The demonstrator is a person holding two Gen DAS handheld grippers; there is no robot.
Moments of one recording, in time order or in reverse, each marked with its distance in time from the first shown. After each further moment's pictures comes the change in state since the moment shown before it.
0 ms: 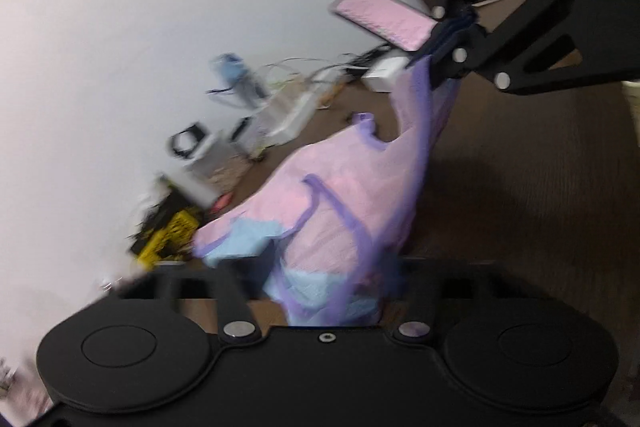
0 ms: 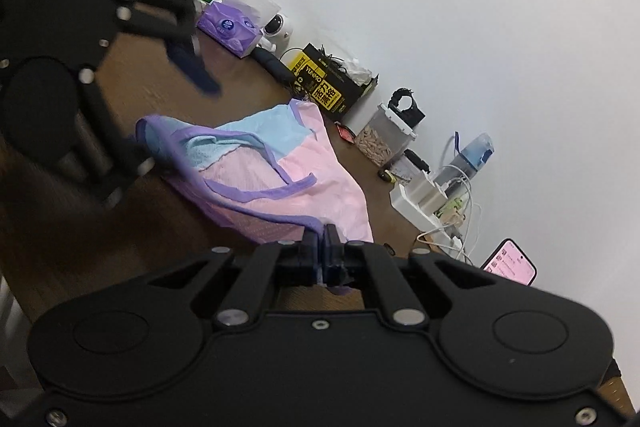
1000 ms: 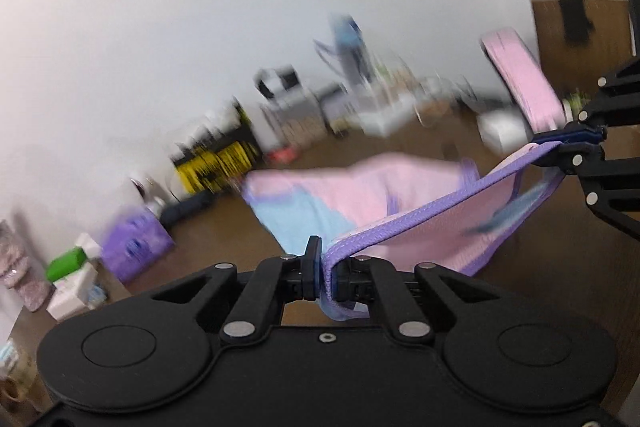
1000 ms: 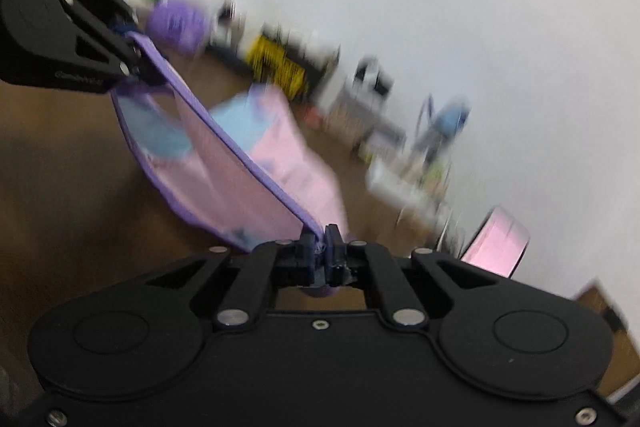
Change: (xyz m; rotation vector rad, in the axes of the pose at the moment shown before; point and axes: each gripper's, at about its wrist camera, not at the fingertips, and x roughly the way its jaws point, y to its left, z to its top) left arm -0.071 0.131 0.049 -0.561 -0.035 0.241; right arm 0.013 -0.057 0.048 0.120 -0.022 -0.045
